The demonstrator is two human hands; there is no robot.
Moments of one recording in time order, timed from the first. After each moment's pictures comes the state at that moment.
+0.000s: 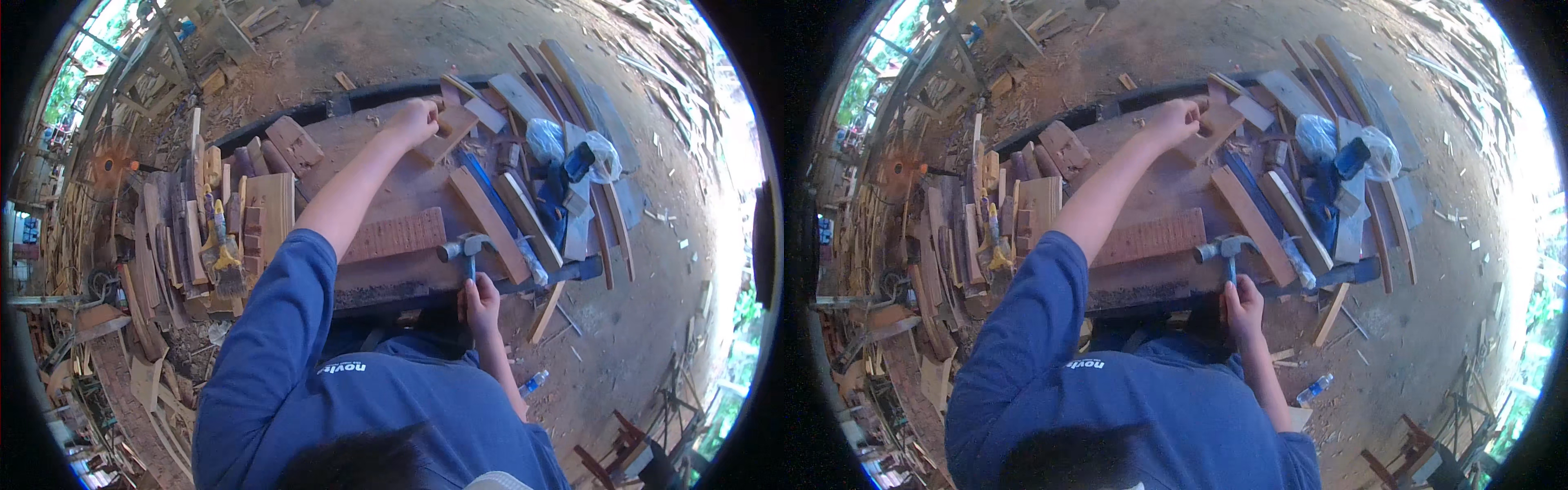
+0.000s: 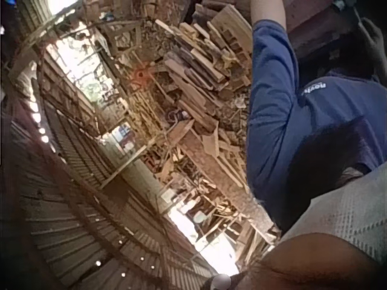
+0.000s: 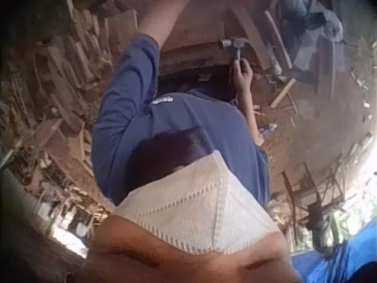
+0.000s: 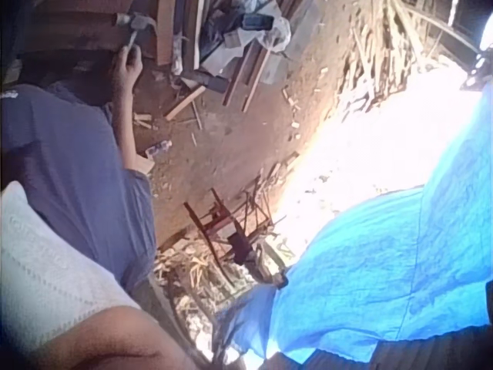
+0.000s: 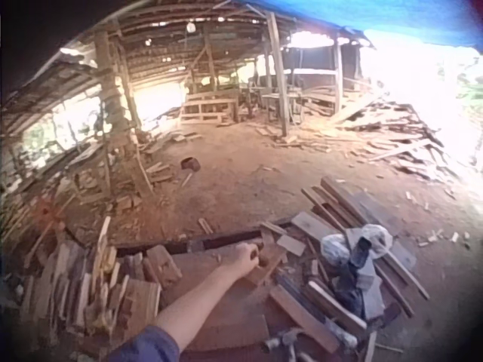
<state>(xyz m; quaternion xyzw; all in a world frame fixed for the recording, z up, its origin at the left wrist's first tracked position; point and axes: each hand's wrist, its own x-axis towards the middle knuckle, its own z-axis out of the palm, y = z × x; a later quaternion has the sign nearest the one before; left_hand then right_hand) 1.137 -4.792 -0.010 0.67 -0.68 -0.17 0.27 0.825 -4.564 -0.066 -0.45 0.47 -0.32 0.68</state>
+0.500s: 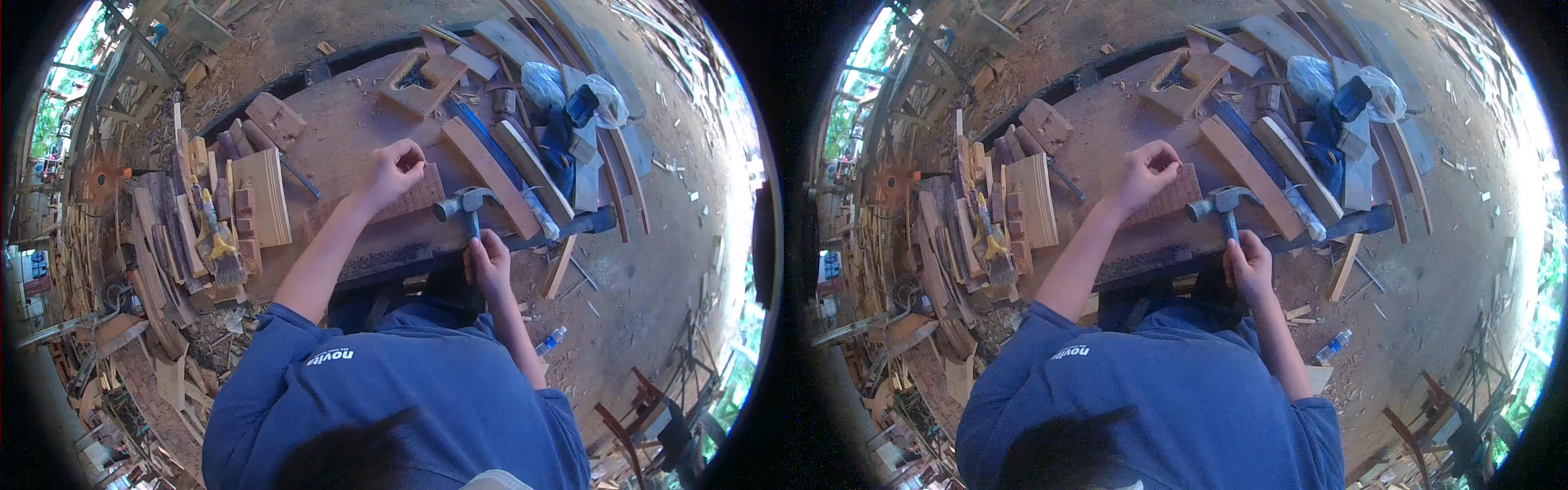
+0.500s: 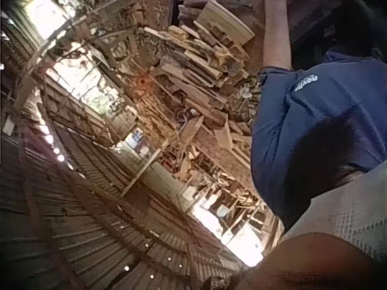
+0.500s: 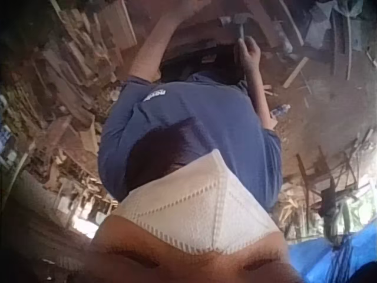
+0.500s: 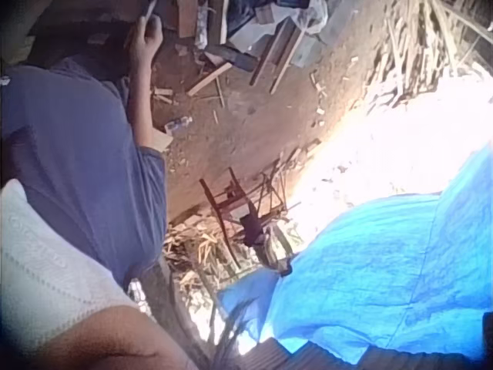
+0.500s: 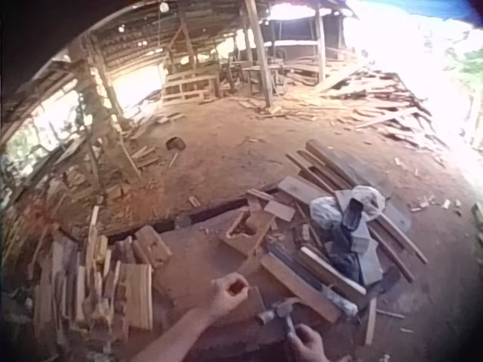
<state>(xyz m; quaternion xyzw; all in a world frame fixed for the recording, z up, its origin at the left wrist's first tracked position) 1.082 -4.628 -0.010 0.60 -0.59 -0.34 0.42 0.823 -4.566 -0.065 -0.41 0.46 -0.32 0.72</state>
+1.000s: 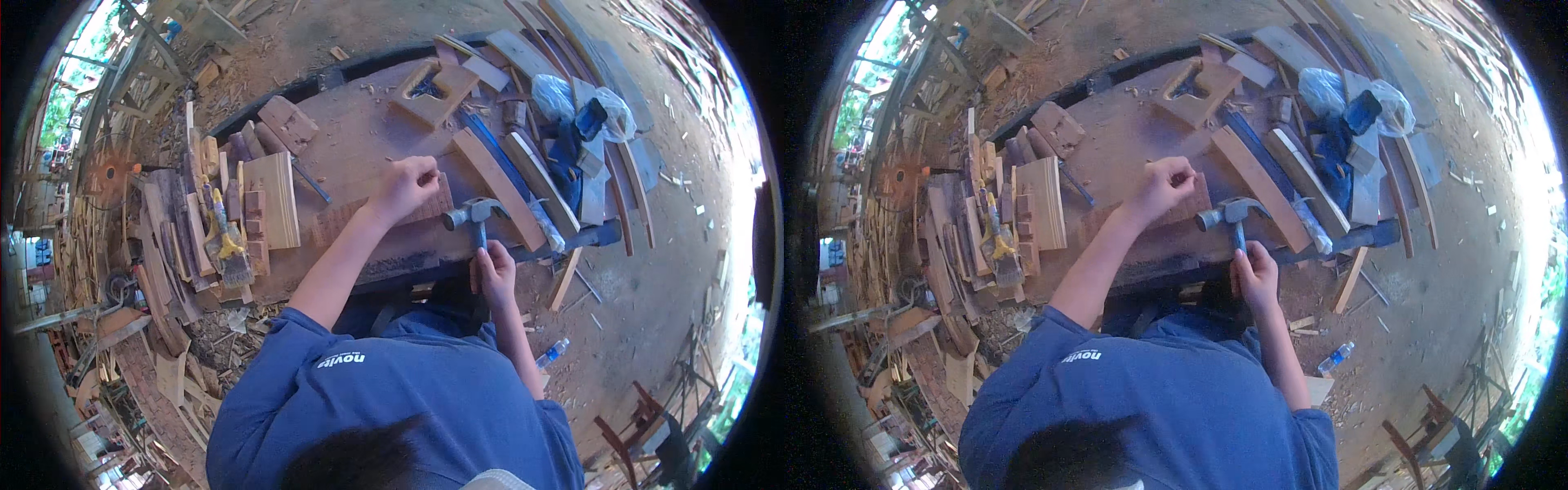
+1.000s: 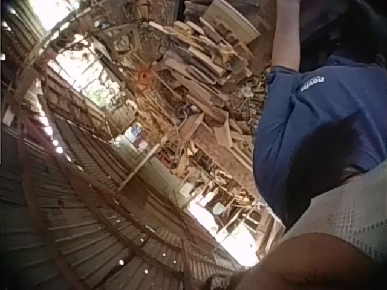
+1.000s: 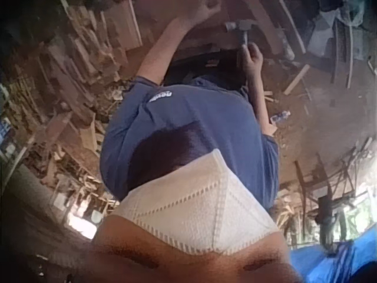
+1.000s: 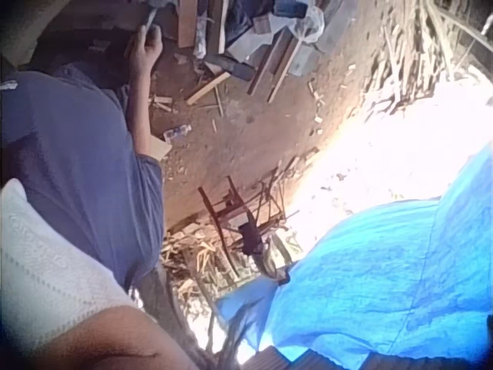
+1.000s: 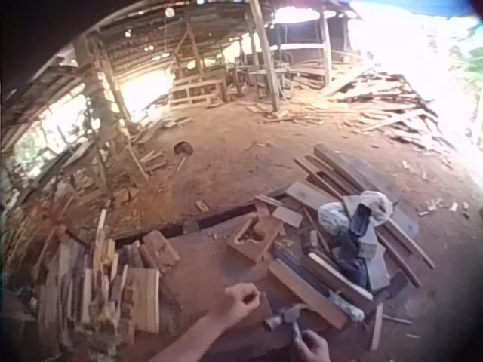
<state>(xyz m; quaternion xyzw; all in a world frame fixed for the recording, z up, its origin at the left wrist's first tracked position) 1.075 -4.629 -0.023 0.62 -0.64 -0.26 0.38 0.821 -4.565 -0.074 -0.43 0.46 -0.34 0.70</state>
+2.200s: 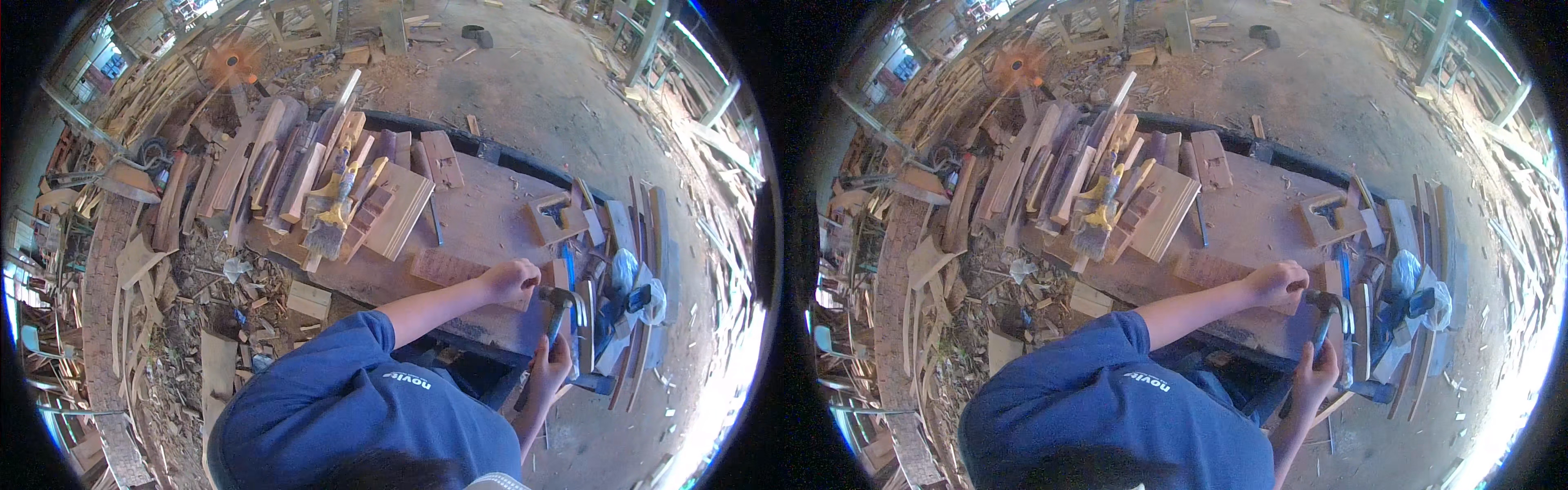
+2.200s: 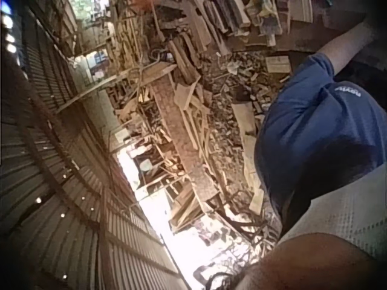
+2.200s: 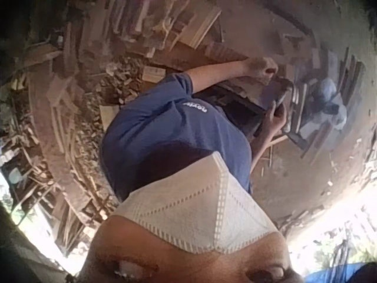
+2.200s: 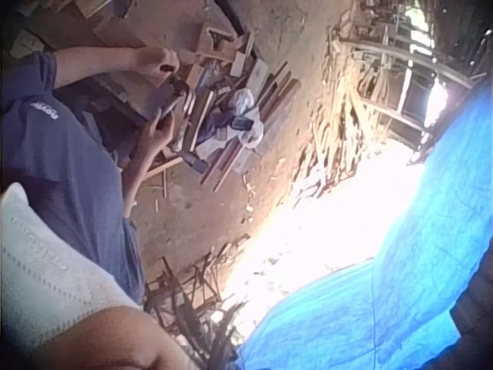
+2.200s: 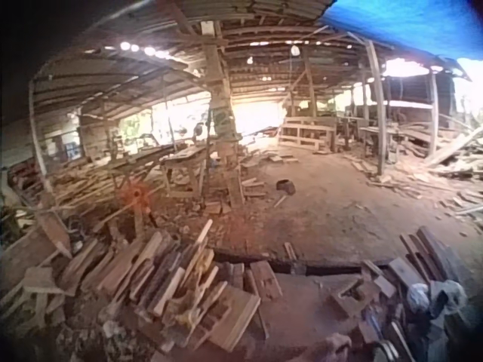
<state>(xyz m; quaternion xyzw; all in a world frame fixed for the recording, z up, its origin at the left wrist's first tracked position) 1.063 -4.625 -0.054 0.56 -0.65 -0.19 0.48 0.834 -4.595 0.004 -0.62 0.50 -0.33 0.51</state>
